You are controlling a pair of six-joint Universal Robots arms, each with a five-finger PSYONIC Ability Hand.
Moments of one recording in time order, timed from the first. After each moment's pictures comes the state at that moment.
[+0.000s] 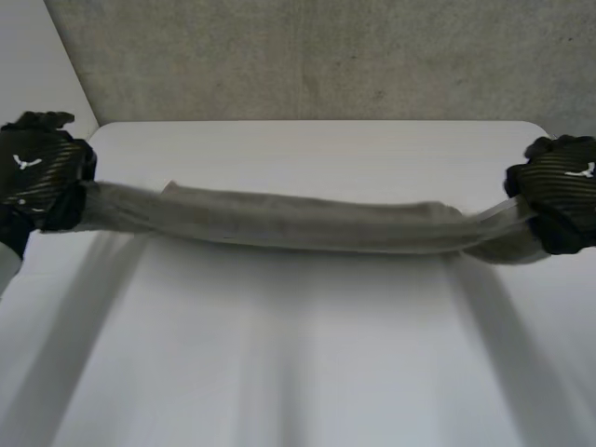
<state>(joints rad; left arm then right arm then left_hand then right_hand) 4.79 -1.40 -2.06 3.56 -1.11 3.46 1.57 -1.77 1.78 0.22 1.15 2.55 1.31 1.35 0.23 0.24 1.16 1.33 1.31 0.23 0.25 1.17</state>
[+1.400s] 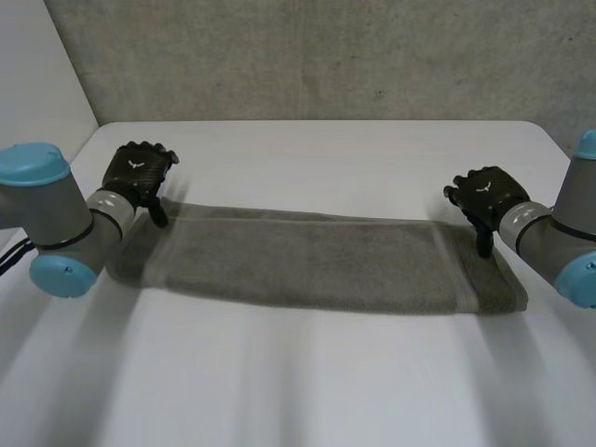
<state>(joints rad) 4.54 -2.36 -1.17 3.40 -1.38 3.47 1.74 -0.88 1.21 0.04 1.37 2.38 0.32 0.27 0.23 0.24 0.07 0.24 0.25 0.23 0.25 0.06</state>
